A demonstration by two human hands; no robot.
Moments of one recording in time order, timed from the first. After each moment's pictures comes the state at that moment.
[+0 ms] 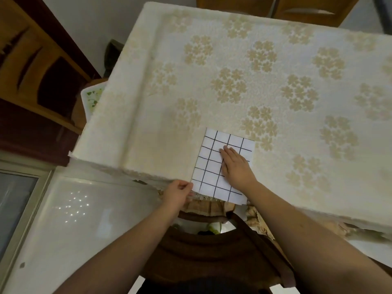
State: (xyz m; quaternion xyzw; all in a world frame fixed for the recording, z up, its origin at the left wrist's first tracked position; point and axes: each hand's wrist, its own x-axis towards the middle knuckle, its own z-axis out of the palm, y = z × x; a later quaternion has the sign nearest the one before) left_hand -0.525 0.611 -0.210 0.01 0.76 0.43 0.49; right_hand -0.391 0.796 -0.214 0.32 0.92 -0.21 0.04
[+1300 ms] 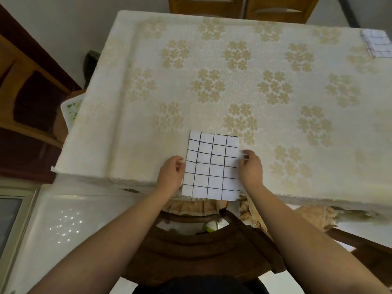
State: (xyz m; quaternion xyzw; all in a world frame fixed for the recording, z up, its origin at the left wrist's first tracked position) left_hand -0.546 0.665 -0.180 0.34 0.83 0.28 0.32; right_hand -0.341 0.801 -0.188 0.62 0.68 -0.35 -0.14
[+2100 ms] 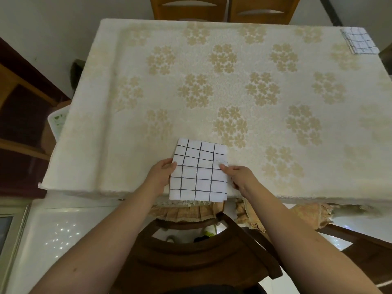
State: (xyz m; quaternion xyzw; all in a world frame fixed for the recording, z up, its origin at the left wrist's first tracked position) left_hand -0.571 0.693 -0.190 0.06 0.71 0.44 0.55; right_hand -0.337 0.805 -0.175 0.65 0.41 -0.64 -0.07
